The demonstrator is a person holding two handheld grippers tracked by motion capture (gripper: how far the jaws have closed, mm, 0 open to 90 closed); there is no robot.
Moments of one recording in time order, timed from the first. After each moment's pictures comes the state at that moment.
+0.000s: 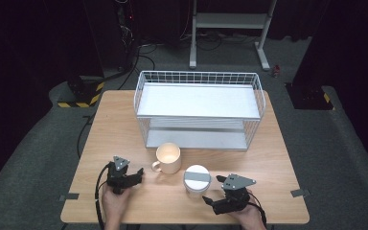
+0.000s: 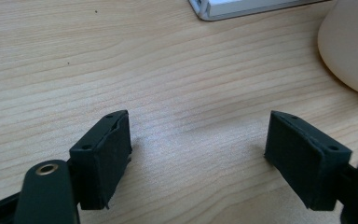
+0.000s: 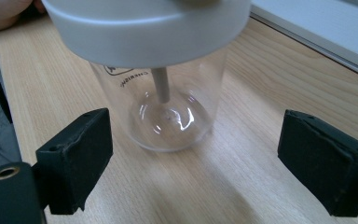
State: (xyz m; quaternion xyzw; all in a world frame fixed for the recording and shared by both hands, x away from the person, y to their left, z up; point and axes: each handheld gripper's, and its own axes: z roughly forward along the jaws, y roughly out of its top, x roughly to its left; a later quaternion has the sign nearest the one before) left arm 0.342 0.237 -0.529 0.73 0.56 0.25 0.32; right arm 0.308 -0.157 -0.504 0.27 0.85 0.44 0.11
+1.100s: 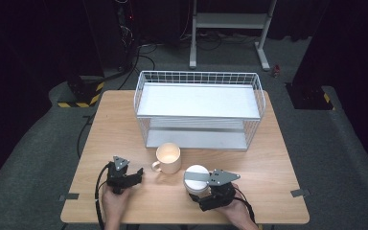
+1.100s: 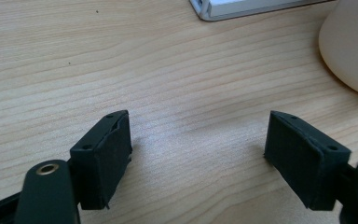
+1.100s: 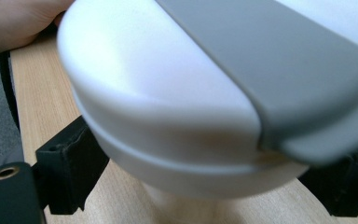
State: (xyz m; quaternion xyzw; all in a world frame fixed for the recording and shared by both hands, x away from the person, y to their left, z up) left arm 0.342 0.237 -0.529 0.73 0.56 0.25 0.32; right arm 0.319 -0.118 -0.497 0.24 0.85 0.45 0.10
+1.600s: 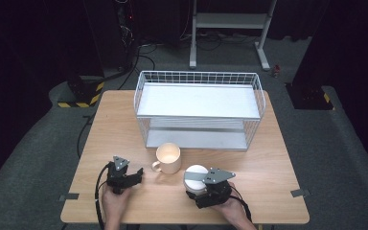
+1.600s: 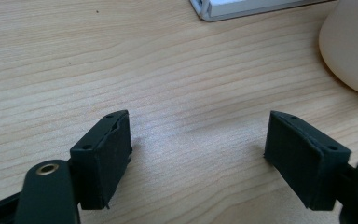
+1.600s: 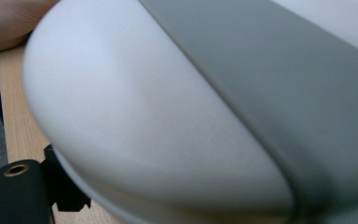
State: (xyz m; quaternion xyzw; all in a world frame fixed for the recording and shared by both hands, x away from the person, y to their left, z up) left arm 0.342 0.238 -0.529 0.73 0.56 0.25 0.32; right arm 0.324 -0.107 -0.498 0.24 0.85 0.45 0.11
